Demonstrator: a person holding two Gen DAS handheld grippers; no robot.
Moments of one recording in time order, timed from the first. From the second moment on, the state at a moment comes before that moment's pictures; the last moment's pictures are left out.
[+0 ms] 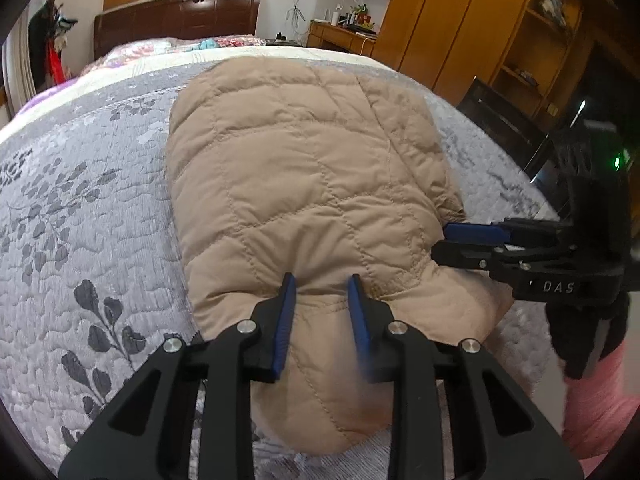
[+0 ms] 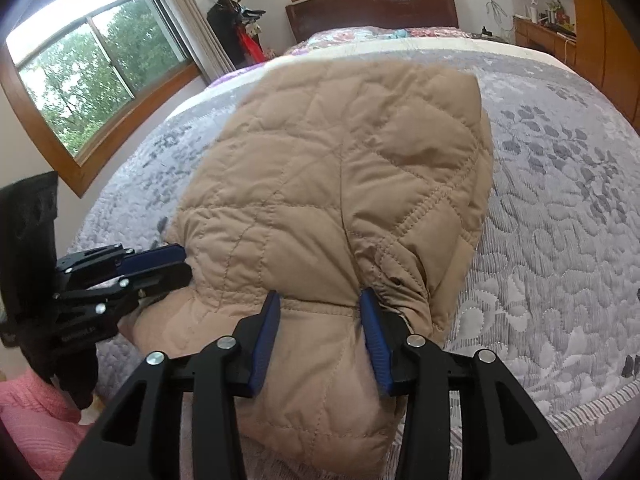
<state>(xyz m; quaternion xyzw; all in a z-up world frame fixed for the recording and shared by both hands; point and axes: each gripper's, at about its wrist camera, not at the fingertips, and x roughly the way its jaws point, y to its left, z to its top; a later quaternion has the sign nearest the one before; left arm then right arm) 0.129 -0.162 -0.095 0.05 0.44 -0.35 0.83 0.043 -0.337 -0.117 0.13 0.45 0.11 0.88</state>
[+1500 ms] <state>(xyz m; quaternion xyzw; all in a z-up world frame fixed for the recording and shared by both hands) 0.227 -0.123 -0.158 -0.18 0.57 -0.44 0.67 0.087 -0.444 -0.181 0.38 0.46 0.22 0.77</state>
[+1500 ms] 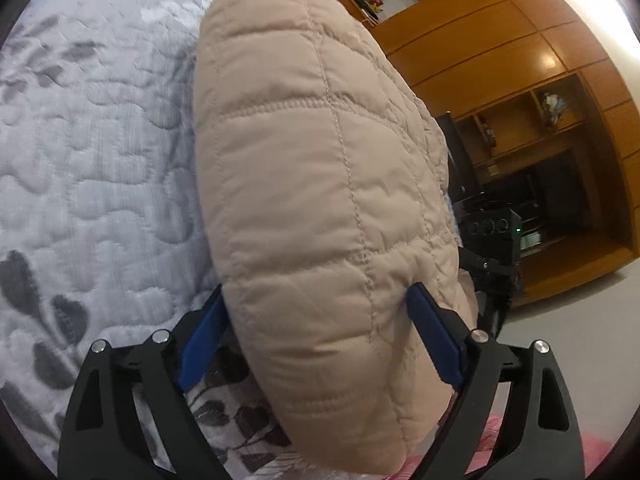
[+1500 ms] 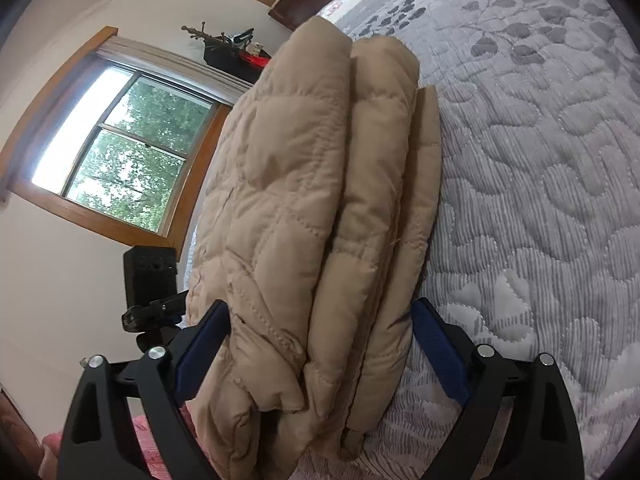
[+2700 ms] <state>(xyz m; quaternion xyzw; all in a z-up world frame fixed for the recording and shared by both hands) 0.220 -0.089 -0.081 -0.18 0.44 -0.46 0.75 0.150 -0.364 -0.061 0.24 0.39 0.27 0.85</state>
